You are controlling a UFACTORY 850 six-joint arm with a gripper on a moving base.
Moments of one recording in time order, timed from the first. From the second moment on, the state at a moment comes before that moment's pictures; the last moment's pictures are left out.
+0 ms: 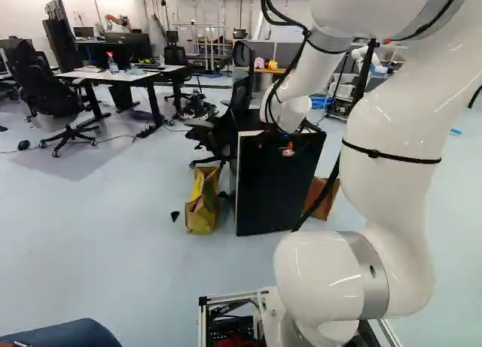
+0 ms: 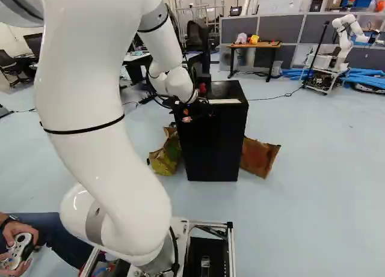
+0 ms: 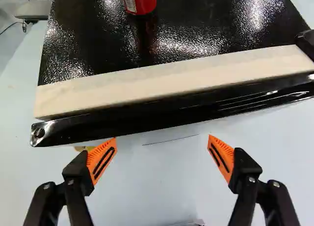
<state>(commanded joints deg) -8.2 -13.5 -46.1 0.9 5.4 0.0</state>
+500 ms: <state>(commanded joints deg) -8.4 -10.8 -42.9 0.9 5.5 0.0</state>
